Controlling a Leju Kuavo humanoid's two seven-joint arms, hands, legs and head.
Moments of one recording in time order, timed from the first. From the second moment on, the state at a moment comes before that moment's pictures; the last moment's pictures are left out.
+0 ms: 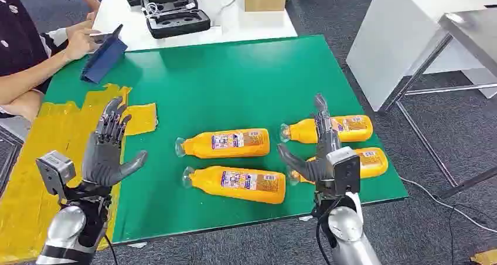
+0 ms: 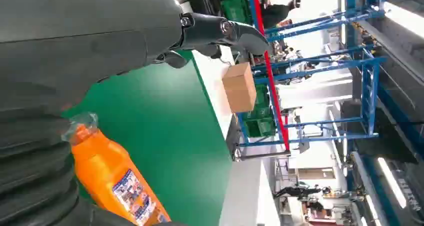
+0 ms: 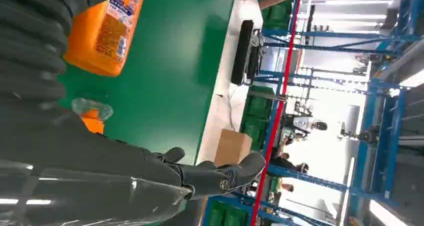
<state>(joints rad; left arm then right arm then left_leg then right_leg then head) -0.13 0.12 -0.16 -1.58 0.18 0.03 -0.28 -0.09 -0.01 0.33 -1.67 0.07 -0.26 -0.30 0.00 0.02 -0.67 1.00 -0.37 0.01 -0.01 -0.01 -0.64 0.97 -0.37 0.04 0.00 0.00</state>
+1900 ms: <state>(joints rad) -0.38 0.02 -0.23 -1.36 0.22 -0.10 -0.29 -0.86 0.11 0.78 -0.58 0.78 -0.09 -0.21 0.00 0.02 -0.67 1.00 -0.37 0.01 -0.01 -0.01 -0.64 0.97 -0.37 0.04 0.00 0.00</state>
